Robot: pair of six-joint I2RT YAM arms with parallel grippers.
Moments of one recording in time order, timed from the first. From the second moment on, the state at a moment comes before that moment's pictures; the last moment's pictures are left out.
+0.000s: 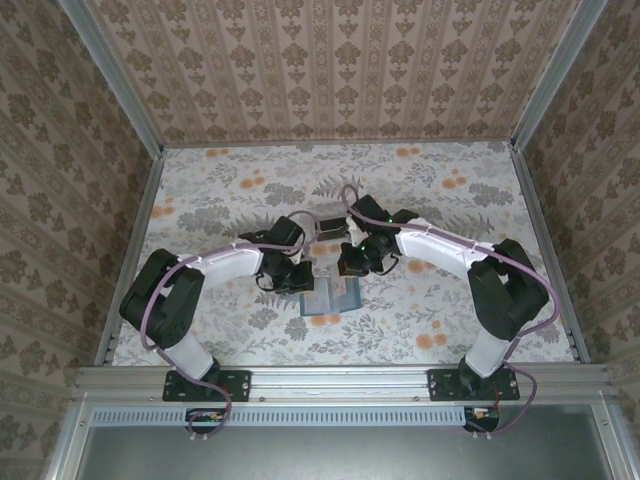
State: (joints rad) left arm -0.65 1.63 0.90 -0.52 0.41 -0.61; right arm 0.59 1.71 1.20 -0.68 -0.42 0.56
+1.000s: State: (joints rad) left arm -0.46 1.32 0.70 -0.52 0.34 -0.61; right arm 0.50 2.12 2.04 -1.05 -0.17 -0.94
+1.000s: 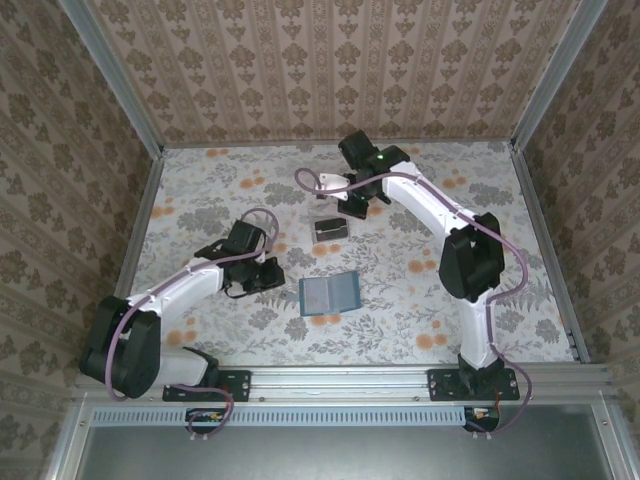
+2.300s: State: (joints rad) left arm -0.40 1.32 0.68 -0.53 0.36 -0.61; right arm 0.52 2.47 2.45 -1.34 -0.12 -1.05
